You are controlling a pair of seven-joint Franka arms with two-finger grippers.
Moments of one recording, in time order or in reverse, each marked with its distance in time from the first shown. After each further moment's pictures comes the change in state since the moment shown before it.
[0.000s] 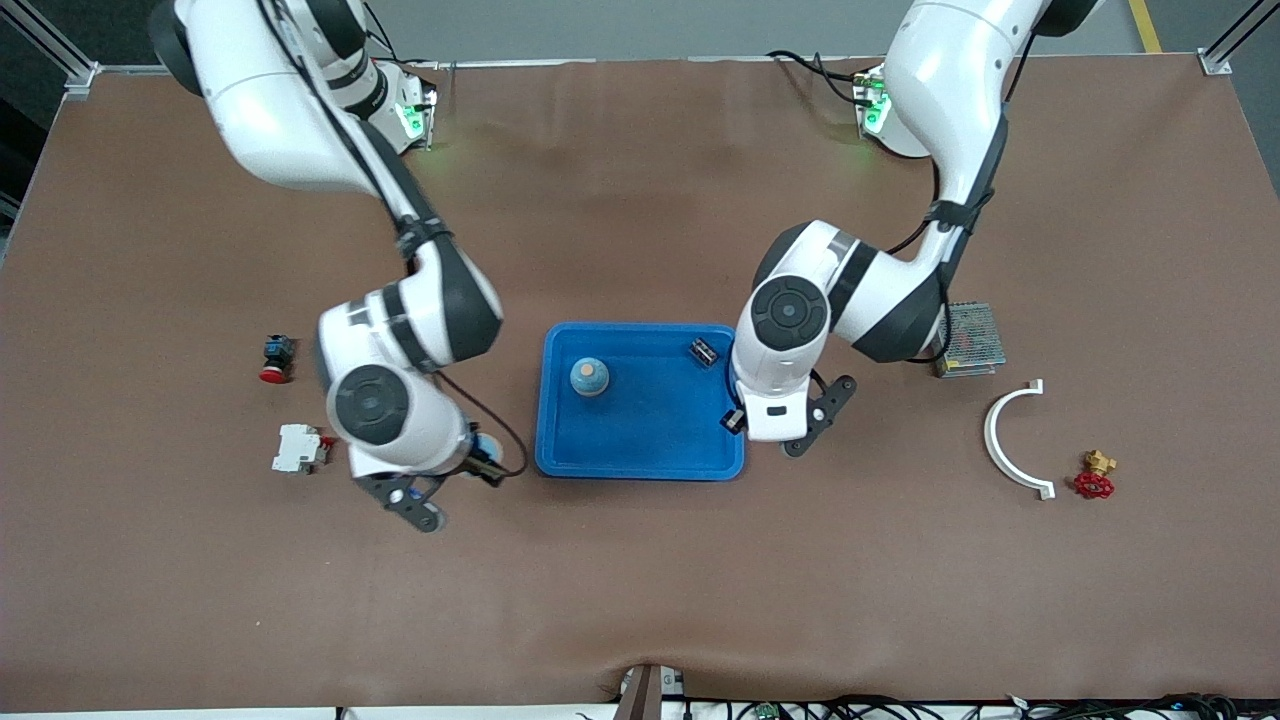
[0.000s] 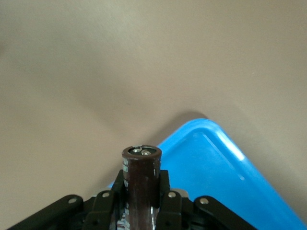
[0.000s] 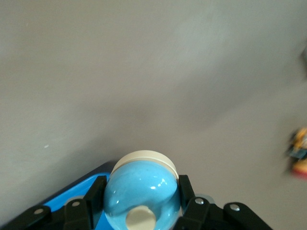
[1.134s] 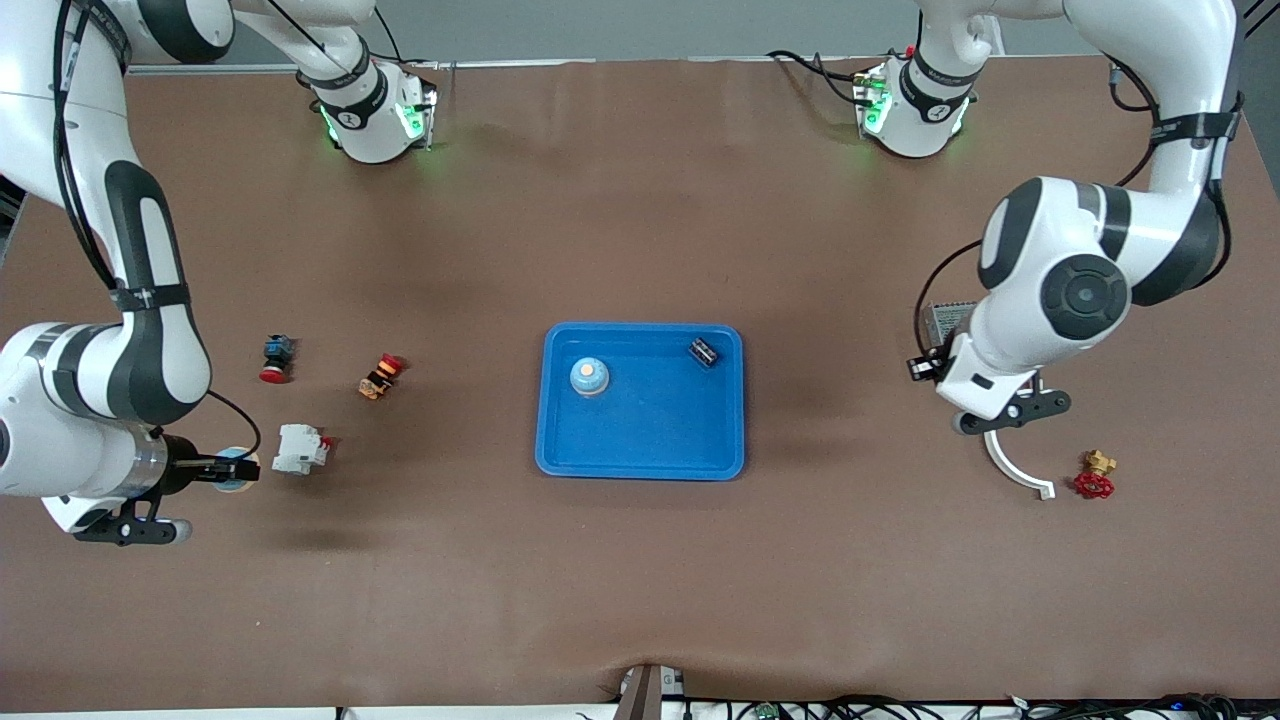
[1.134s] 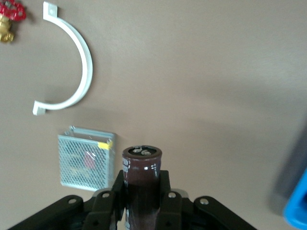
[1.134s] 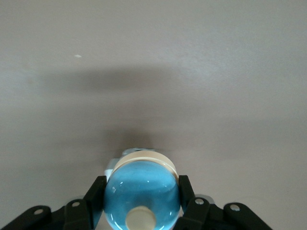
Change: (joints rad) left arm 0.356 -0.335 0.001 -0.409 0.002 -0.014 0.956; right arm -0.467 -0.098 -0.002 -0.293 0.001 0.161 -0.957
